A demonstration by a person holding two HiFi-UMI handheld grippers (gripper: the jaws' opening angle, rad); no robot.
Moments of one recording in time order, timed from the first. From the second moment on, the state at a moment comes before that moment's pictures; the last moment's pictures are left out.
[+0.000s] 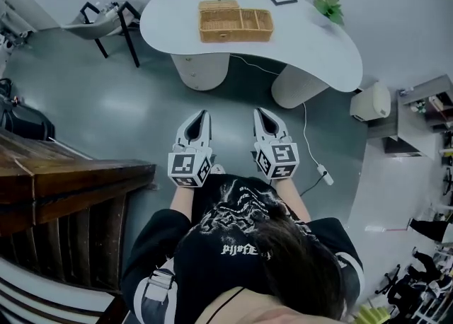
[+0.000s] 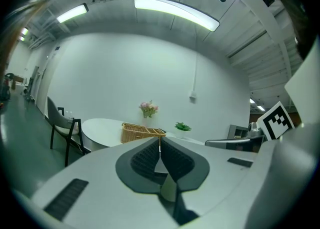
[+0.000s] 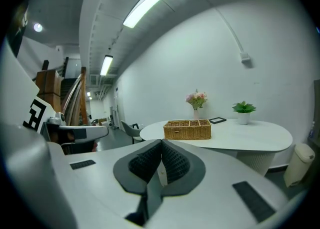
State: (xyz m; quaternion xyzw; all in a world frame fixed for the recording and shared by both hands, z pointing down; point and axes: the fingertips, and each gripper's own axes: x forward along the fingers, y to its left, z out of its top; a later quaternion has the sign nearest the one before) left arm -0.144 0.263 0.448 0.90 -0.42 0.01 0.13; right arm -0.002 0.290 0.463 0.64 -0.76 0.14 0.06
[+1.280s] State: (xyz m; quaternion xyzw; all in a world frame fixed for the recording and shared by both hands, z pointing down) left arm -0.066 0.081 0.475 0.87 -0.48 0.04 0.13; right arm 0.072 0.071 0.487 0.56 -0.81 0.14 0.06
